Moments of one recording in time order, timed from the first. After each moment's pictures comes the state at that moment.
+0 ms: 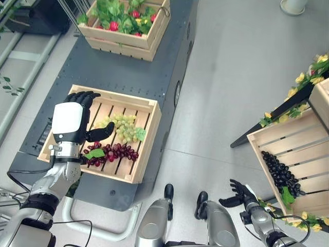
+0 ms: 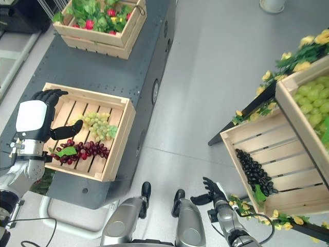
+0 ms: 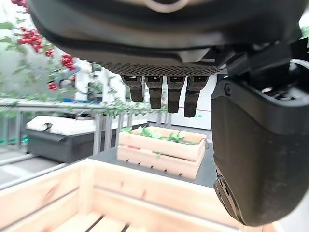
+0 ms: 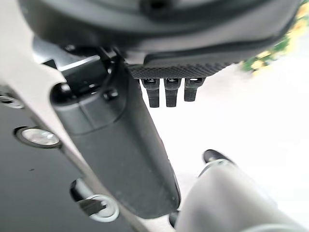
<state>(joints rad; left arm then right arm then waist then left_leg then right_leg) -0.38 0.89 -0.26 0.71 0.50 -0.33 0.70 -0.22 -0.36 0.30 1.12 0.17 -0.29 -0.06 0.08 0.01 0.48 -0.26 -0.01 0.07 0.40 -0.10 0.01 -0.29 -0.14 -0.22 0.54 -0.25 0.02</state>
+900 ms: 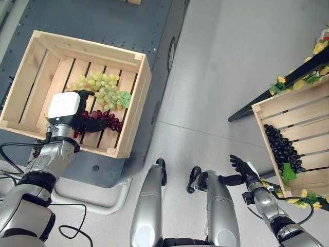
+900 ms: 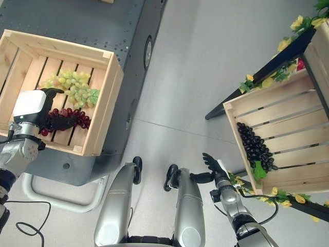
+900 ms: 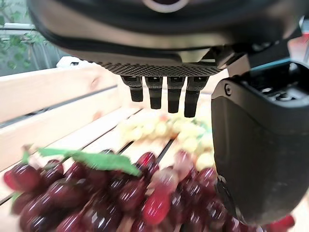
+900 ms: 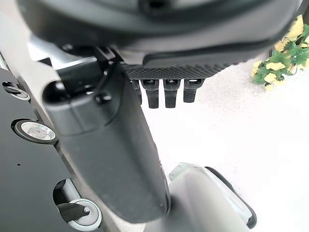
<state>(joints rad) -0.61 0.94 -0.46 0.87 0.42 -0.19 0.43 -0.28 -0.44 0.33 1.04 0.18 -0.33 -0.06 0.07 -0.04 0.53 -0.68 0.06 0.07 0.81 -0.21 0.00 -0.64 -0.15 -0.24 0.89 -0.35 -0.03</state>
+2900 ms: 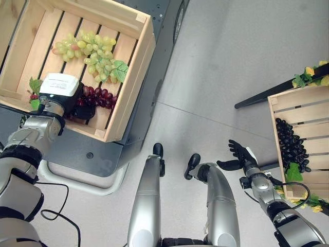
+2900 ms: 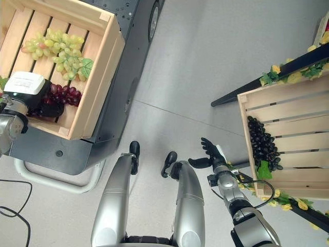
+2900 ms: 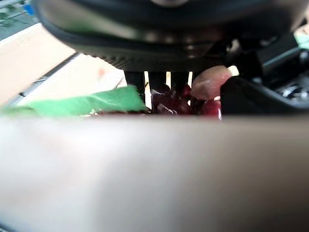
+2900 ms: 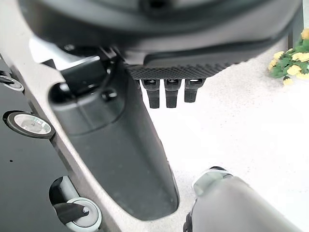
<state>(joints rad) -0.91 1.06 -0.78 0.98 0.51 -0.18 0.30 -0.41 -0.44 0.37 1.08 0.29 -0.37 -0.07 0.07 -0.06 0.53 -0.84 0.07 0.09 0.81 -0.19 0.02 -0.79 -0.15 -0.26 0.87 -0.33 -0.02</state>
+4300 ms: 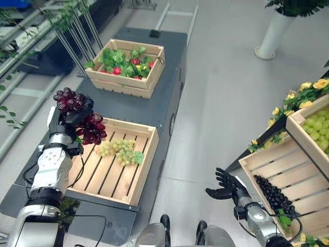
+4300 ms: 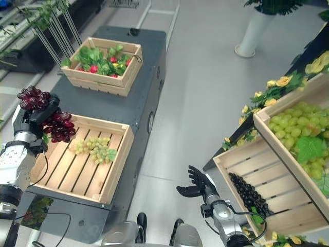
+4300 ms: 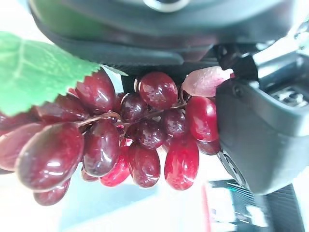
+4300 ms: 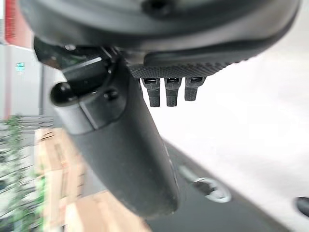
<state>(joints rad) -0.39 0.77 -0.02 0.55 -0.74 -0.18 -0.01 -0.06 -0.36 0.30 0.69 0.33 -0.23 0.08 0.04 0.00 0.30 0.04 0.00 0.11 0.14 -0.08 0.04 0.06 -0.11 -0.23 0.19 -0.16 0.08</state>
